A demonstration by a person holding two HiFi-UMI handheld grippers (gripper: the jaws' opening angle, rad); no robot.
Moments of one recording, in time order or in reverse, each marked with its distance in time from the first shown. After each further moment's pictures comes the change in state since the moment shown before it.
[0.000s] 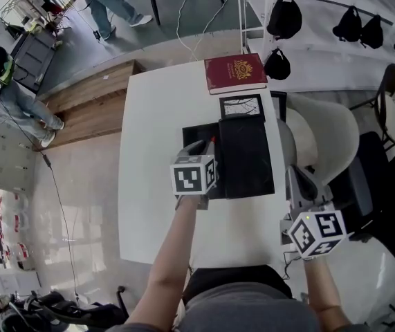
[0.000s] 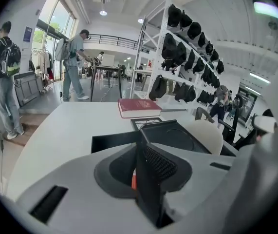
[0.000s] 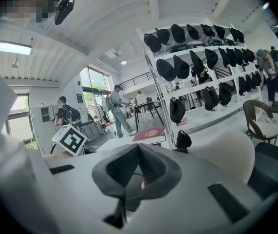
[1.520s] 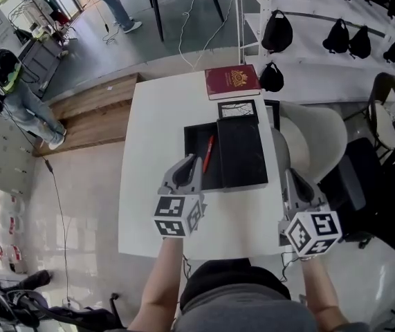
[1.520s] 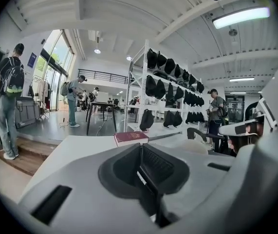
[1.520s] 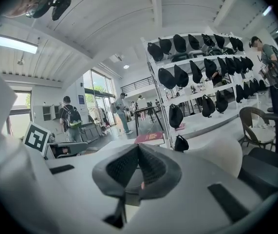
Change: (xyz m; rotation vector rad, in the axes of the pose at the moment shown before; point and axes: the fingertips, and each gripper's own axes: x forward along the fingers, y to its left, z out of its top) left arm -0.139 -0.037 0.010 0.129 -0.412 -0.050; right arm -0.052 0.011 0.000 -0.036 -0.054 -0.010
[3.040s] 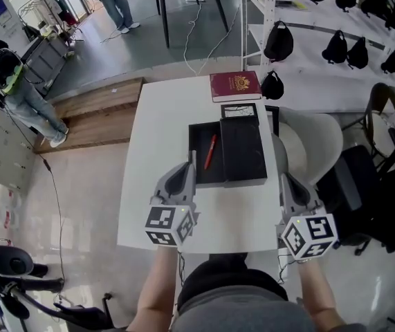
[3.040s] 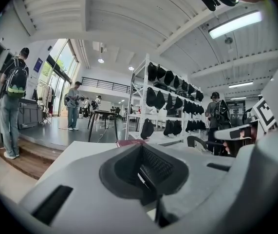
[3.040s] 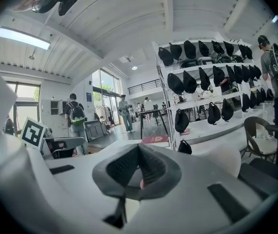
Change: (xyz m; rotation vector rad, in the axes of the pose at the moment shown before) left arm -0.064 -0.001 0.012 -0.010 -0.119 0.016; right arm -0.031 0.031 0.004 -0.095 -0.022 0.051
